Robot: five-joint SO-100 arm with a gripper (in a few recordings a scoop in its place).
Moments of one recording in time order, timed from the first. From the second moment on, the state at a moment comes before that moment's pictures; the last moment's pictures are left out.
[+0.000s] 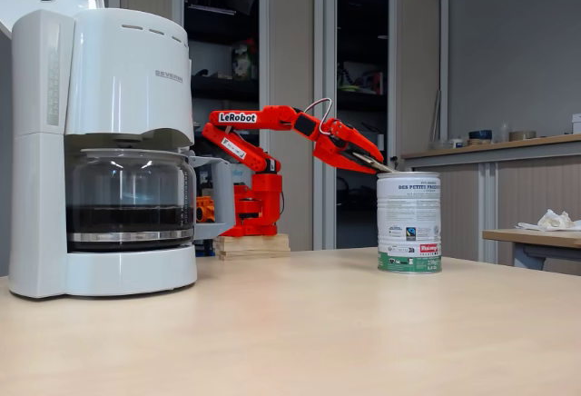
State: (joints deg) arm -41.7 150.1 149.9 32.4 -6.7
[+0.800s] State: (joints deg) arm -32.3 133.9 123.8 59.9 -51.0
